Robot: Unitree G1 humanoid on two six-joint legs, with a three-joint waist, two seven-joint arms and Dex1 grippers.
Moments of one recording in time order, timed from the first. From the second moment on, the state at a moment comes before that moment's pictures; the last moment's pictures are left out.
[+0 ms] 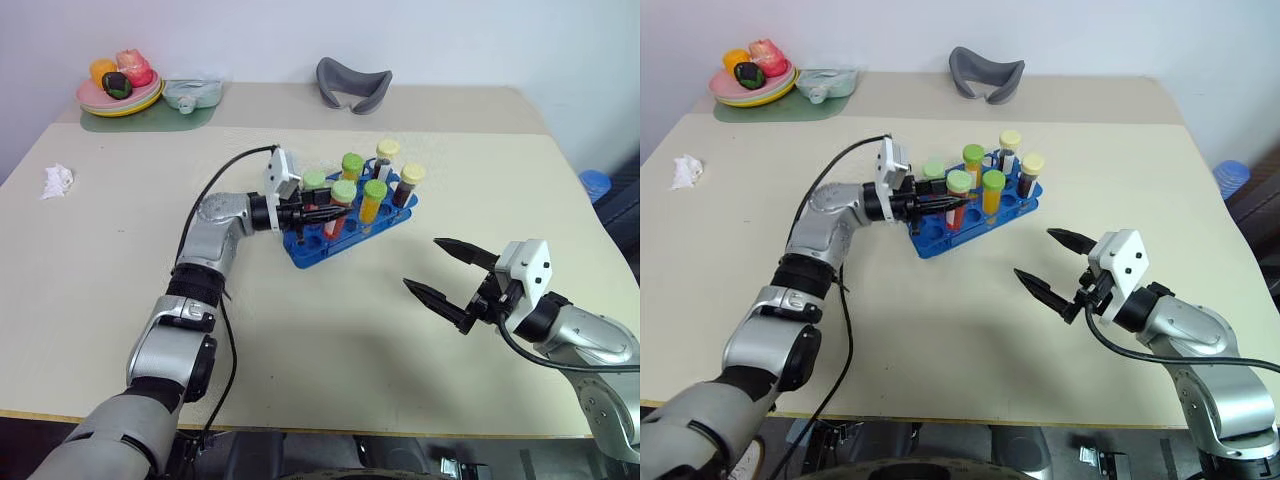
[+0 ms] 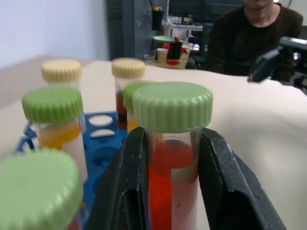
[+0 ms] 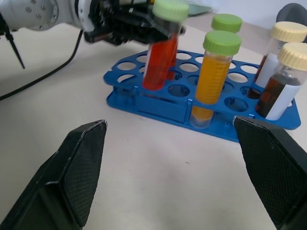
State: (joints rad) left arm -0.86 0.26 -0.07 0.61 -0.31 0.04 -1.26; right arm 0.11 -0.67 -0.24 -0.59 0.56 0.38 0.71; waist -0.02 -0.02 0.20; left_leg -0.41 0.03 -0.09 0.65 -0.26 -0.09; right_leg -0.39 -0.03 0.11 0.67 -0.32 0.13
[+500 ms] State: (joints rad) left arm -0.86 0.26 -0.06 0.62 -0.27 0.02 -1.22; right arm 0.09 -0.67 -0.24 -0.59 0.56 0.38 0.70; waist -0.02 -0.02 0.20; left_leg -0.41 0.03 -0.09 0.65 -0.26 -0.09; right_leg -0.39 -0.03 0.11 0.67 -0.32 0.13
